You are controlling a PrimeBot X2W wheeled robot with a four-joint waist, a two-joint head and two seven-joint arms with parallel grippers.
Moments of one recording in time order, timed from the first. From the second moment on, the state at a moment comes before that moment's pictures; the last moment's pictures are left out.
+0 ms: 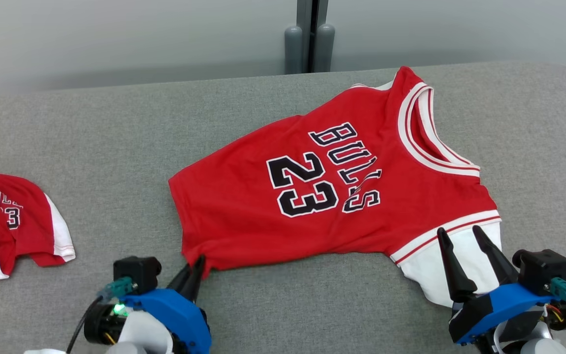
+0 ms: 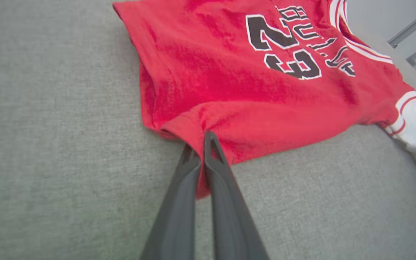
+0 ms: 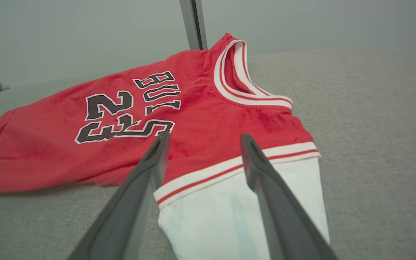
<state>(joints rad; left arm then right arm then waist) -0.10 0.24 -0.41 0.23 -0.55 -0.02 0.18 -0.05 -0.05 -0.02 0.09 0.20 0.13 0.04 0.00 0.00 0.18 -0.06</state>
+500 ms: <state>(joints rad) -0.33 0.20 -0.28 0.47 -0.65 0.01 0.15 -0.08 -0.05 0.01 0.10 0.21 0.13 0.04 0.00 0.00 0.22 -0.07</state>
